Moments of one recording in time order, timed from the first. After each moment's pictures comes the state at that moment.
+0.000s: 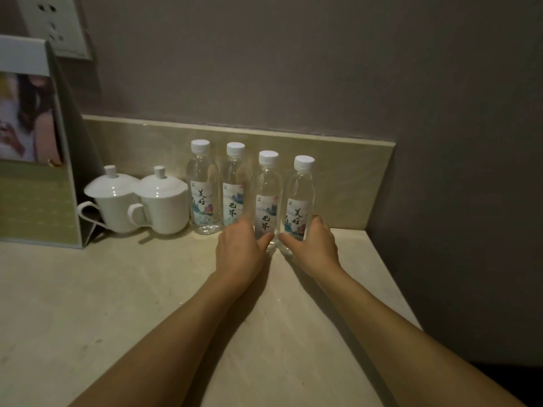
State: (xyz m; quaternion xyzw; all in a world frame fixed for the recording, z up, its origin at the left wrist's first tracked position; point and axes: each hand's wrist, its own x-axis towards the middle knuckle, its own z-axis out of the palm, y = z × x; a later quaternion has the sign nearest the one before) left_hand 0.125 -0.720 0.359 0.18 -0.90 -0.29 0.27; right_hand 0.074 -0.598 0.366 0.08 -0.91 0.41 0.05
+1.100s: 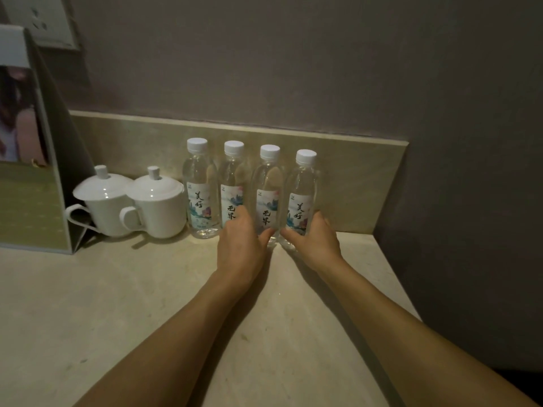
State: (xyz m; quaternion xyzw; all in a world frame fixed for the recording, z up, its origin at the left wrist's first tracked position) left_hand 0.103 -0.725 0.357 0.18 -0.88 -0.31 0.30; right_hand 0.042 -0.605 0.366 0.09 -0.91 0.41 0.04
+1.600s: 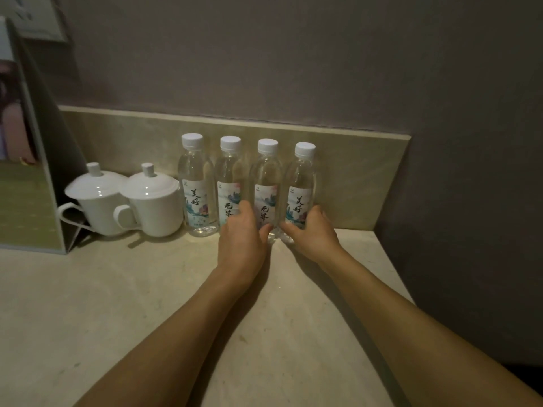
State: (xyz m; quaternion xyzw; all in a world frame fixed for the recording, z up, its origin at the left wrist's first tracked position) left_hand 0.098 -0.725 0.359 0.14 -0.90 -0.31 0.29; right_hand 0.032 -0.609 0.373 0.11 -0.90 0.41 0.01
